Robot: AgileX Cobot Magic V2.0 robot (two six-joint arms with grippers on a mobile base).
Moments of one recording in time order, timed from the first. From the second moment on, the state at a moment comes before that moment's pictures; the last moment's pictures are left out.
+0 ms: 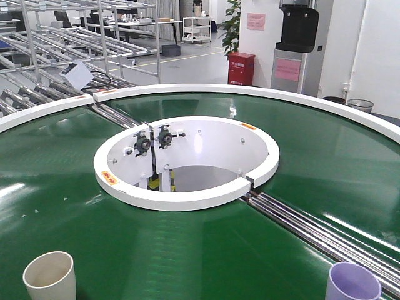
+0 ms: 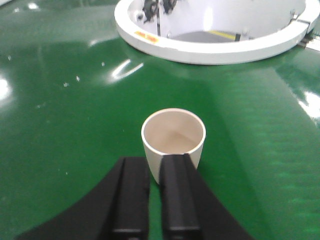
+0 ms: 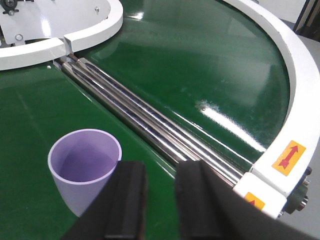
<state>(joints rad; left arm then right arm) -0.05 0.71 -0.51 -0.03 0.29 0.01 -0.05 0.66 -0.50 -0.24 0.31 0.18</state>
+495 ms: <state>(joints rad) -0.05 1.12 -0.82 -0.03 0.53 -0.03 -0.05 0.72 -0.50 -0.24 0.30 0.19</state>
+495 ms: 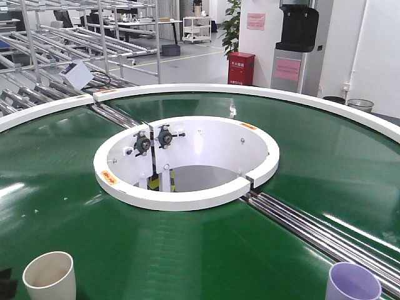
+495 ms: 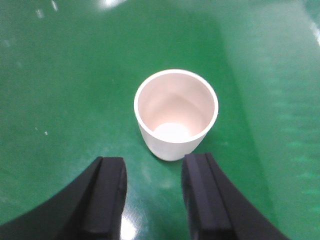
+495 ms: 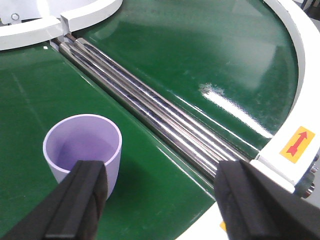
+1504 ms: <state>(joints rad) -0.05 1.77 -1.26 0.04 0.77 -0.05 -0.05 0.72 -0.50 -0.24 0.29 0.19</state>
